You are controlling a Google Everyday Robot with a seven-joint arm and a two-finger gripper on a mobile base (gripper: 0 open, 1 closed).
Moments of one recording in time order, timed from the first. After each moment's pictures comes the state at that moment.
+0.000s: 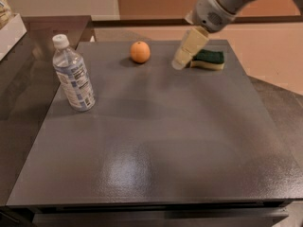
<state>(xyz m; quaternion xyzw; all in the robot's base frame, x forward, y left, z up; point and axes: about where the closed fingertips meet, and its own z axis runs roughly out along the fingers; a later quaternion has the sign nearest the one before) 0.630 -0.093 0.956 -0.59 0.74 0.10 0.29</state>
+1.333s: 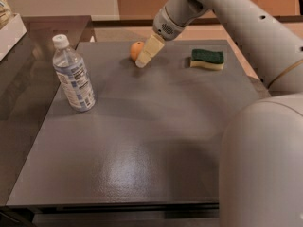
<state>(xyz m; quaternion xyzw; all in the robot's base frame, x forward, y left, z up) 0.728 0.001 0.895 -0.57 0.75 0.14 0.30</state>
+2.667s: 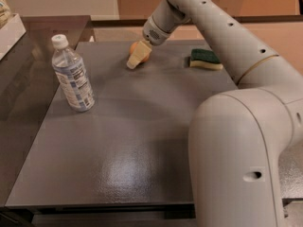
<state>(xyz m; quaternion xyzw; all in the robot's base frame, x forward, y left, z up) 0.765 0.031 0.853 -0.55 0.77 0.15 0.28</state>
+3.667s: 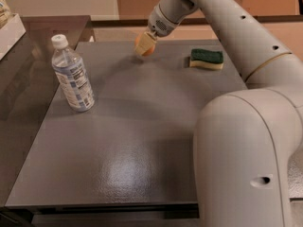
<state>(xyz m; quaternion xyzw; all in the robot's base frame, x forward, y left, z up) 0.759 0.017 0.887 -0.56 0.76 0.14 0.30</state>
